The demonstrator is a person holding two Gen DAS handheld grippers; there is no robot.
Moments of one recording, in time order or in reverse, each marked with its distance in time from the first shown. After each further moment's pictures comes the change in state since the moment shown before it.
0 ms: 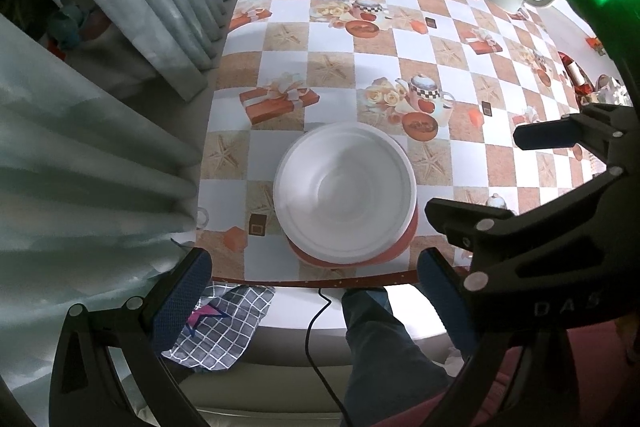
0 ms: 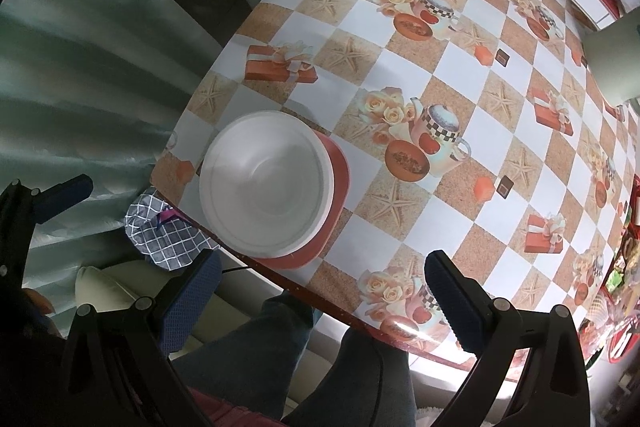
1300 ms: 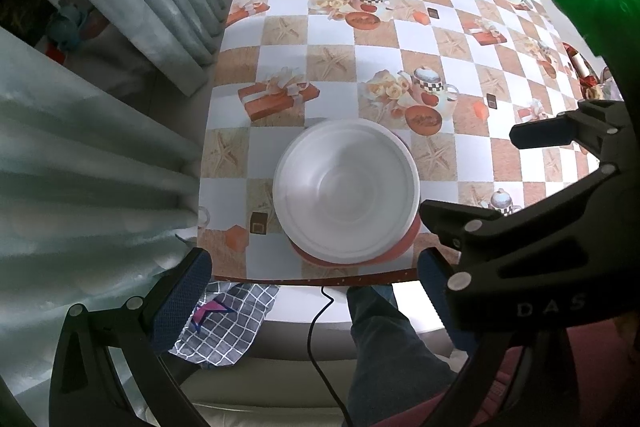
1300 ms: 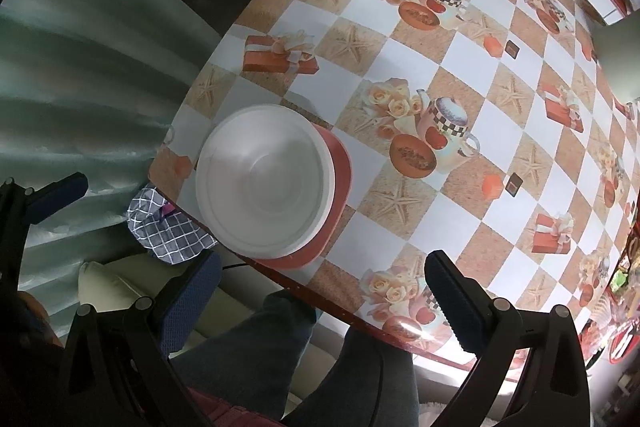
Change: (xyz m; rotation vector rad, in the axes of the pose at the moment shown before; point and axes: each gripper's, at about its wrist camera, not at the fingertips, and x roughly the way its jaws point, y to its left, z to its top) left arm 0.006 -0.002 0.005 0.028 0.032 0.020; right arm 0.012 -0.004 0.006 -0.017 0.042 0.022
